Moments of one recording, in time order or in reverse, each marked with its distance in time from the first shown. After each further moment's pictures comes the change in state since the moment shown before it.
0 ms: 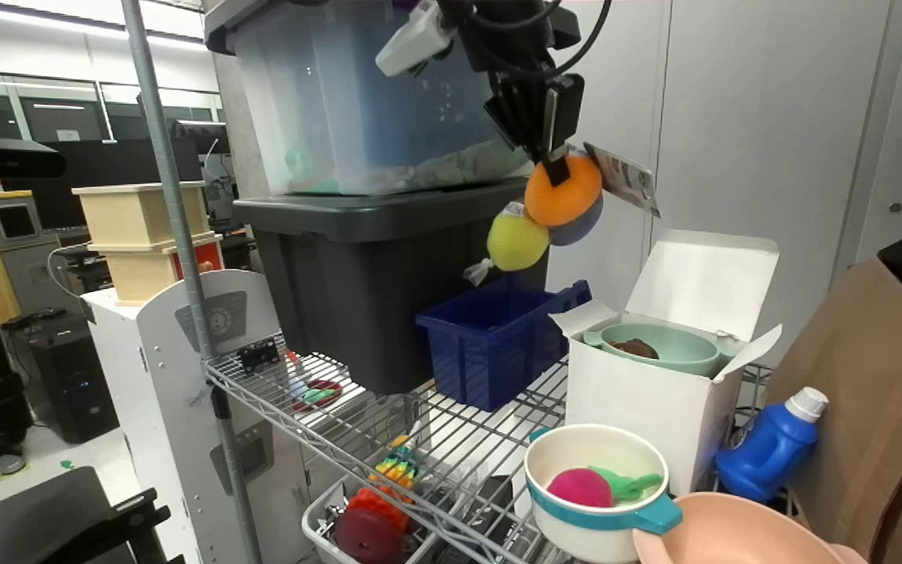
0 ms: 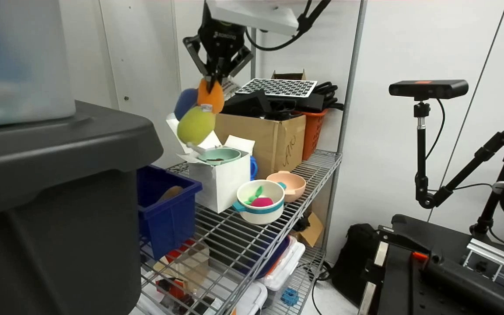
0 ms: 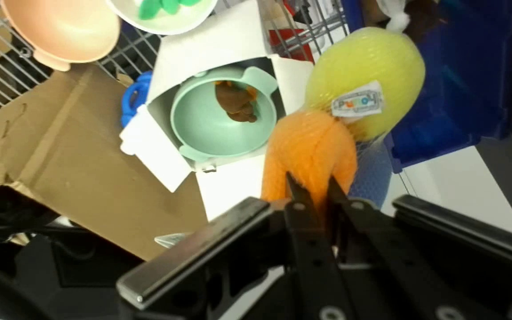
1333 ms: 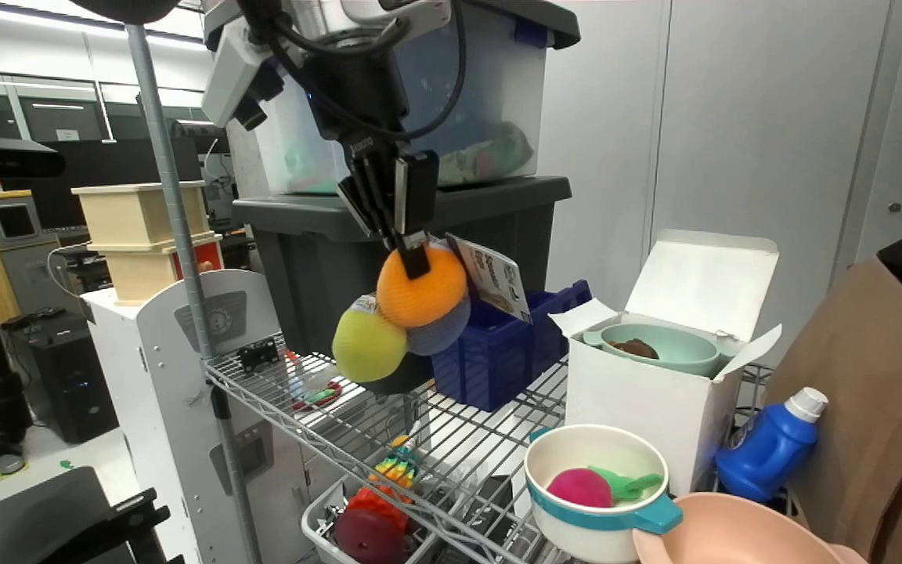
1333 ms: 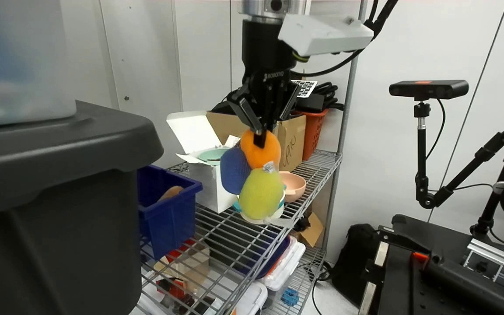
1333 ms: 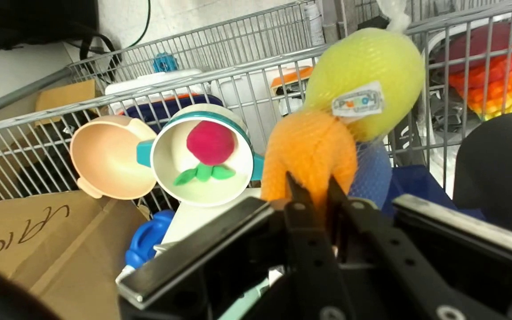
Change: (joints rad) arm -0.085 -0.202 0.201 -0.350 -0.155 -0.144 -0.045
